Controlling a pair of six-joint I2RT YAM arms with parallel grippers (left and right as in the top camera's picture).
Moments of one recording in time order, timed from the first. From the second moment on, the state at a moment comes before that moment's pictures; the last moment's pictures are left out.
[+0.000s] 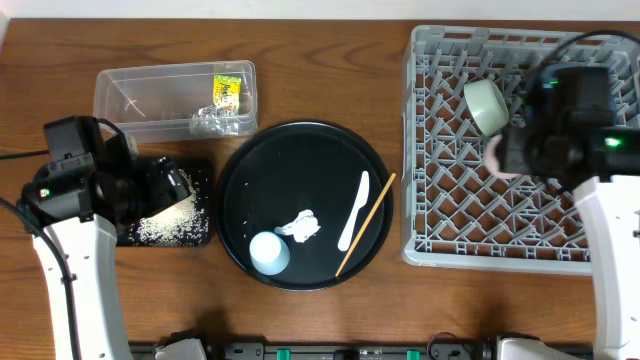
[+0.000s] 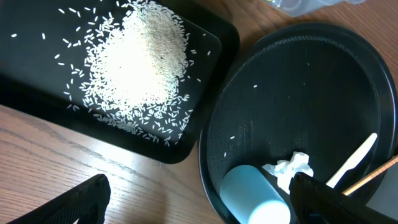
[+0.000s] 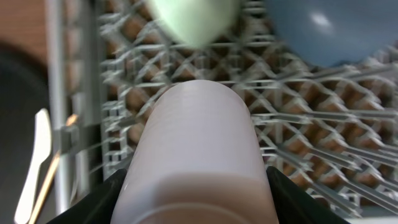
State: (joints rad) left arm 0.31 1.24 1.22 -1.21 0.20 -0.20; right arm -0.08 1.40 1.40 -1.12 0.03 0.06
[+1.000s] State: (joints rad) left arm 0.31 1.24 1.22 -1.21 0.20 -0.20; right arm -0.19 1.72 1.40 -1.07 0.14 0.07
